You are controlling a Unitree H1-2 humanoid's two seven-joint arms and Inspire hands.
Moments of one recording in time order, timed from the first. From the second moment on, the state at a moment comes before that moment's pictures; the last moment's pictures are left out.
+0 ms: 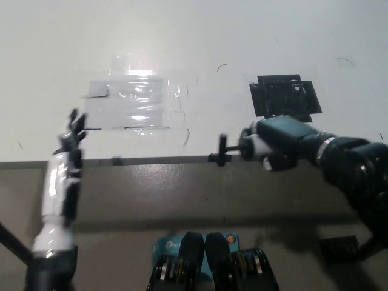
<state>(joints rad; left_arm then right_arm) -0.10 0.10 0.05 -0.20 0.14 -0.12 0.09 -0.72 -0.42 0.45 0.09 -0.65 0.20 0.66</state>
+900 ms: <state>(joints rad) 0.18 0.12 -0.06 -0.15 0.22 -0.33 0.04 -1.01 -0.31 0.43 0.80 -0.66 0.02 0.39</state>
